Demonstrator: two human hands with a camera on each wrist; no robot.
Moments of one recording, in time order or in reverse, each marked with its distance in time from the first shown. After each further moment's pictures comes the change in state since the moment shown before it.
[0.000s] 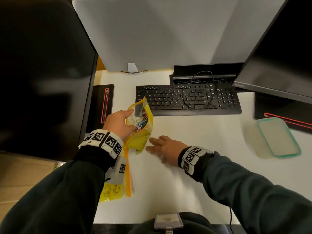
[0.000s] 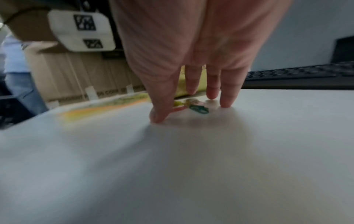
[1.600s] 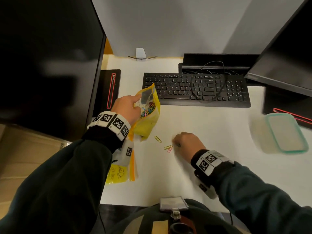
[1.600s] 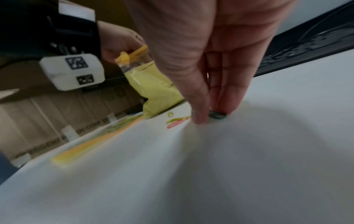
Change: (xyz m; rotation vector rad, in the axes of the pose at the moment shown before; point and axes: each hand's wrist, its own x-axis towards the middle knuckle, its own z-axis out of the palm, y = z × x) left_hand 0.004 -0.004 0.000 -0.013 0.007 0.005; right_hand -0.030 -0.006 0.015 0.280 0.176 0.417
